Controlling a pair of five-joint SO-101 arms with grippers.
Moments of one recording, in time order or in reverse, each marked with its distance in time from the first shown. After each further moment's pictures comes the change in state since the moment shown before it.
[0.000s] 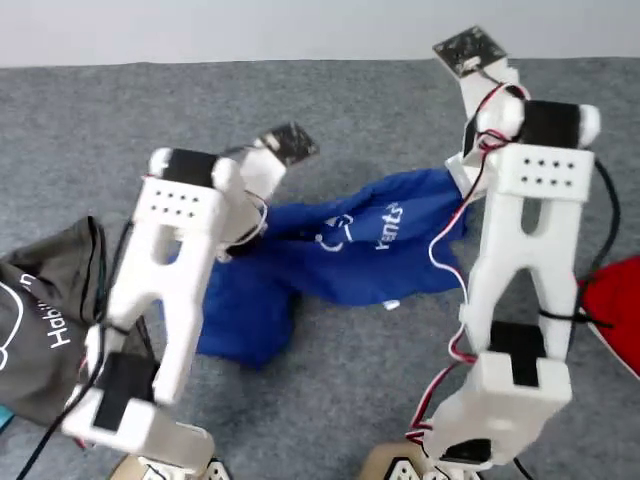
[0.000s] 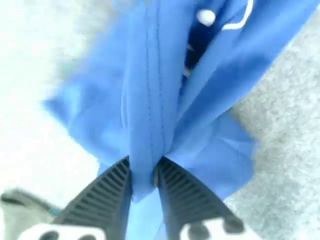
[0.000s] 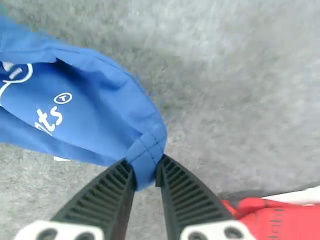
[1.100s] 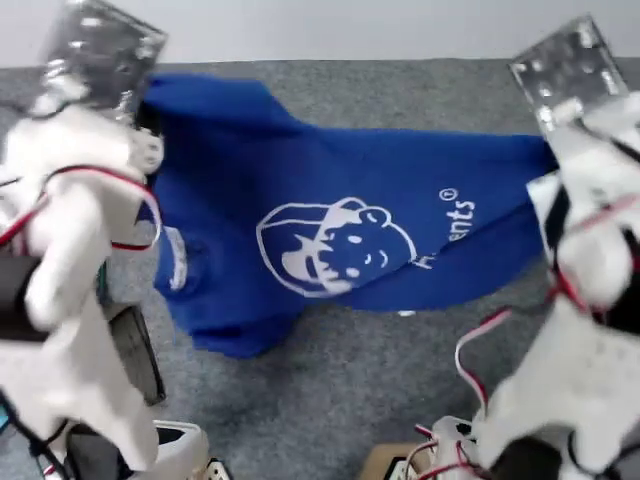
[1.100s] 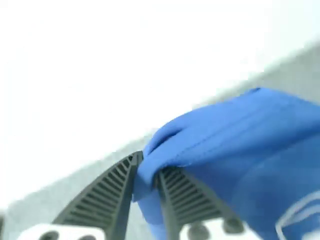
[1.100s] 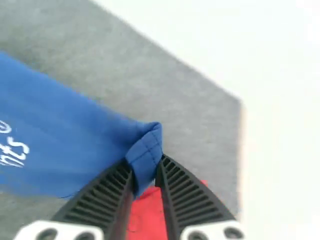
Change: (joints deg) left arm -7.8 -17.3 -44.0 1.7 11.3; right arm 12.5 -33.3 0.0 -0.1 11.0
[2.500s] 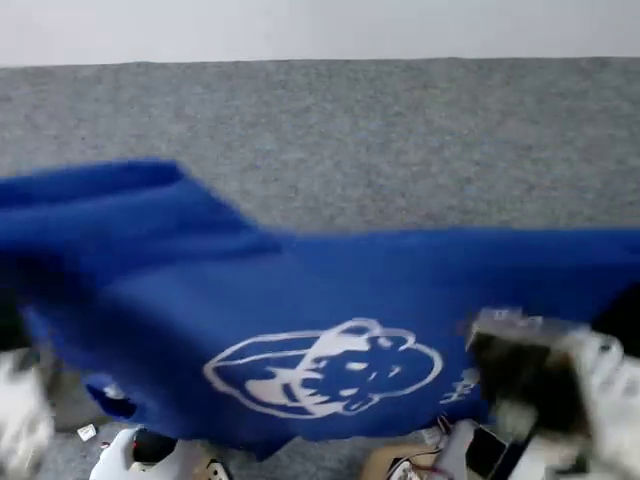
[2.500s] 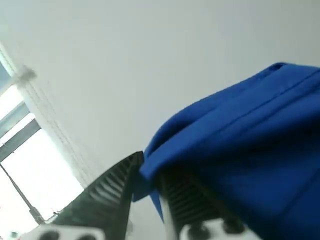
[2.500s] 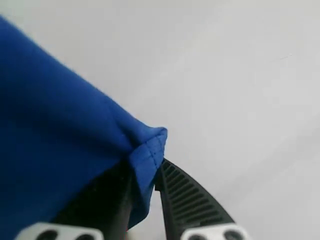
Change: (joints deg) left arm -3.3 -15.4 -21.1 1.7 -14.3; right arm 17.8 -29.5 5.1 -6.9 2.7
